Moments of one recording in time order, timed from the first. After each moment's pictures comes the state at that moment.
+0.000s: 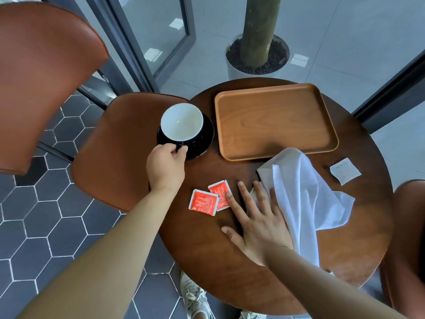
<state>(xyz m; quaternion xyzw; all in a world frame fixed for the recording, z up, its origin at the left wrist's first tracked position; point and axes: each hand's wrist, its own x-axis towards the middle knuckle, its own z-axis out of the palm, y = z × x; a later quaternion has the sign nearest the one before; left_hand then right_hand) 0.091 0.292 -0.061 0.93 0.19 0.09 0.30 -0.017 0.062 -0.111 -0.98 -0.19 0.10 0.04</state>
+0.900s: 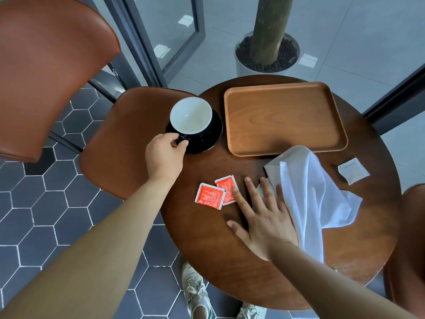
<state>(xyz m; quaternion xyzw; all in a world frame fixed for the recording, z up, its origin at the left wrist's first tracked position) 0.091 0.312 -0.057 0.93 0.17 0.12 0.30 -0.018 0.062 -0.108 -0.98 -0.18 0.12 0.04</state>
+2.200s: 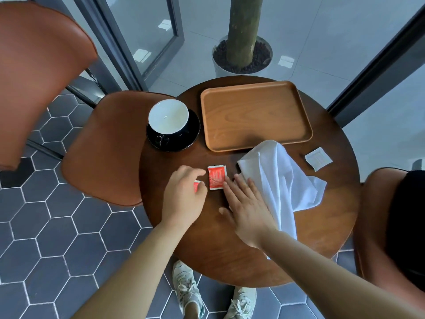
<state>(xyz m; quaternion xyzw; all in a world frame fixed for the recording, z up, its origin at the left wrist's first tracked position) -0.001 0.234 -0.048 0.95 0.02 0.05 0.32 -0.021 0.048 -0.088 -0.96 -0.22 0.13 0.13</state>
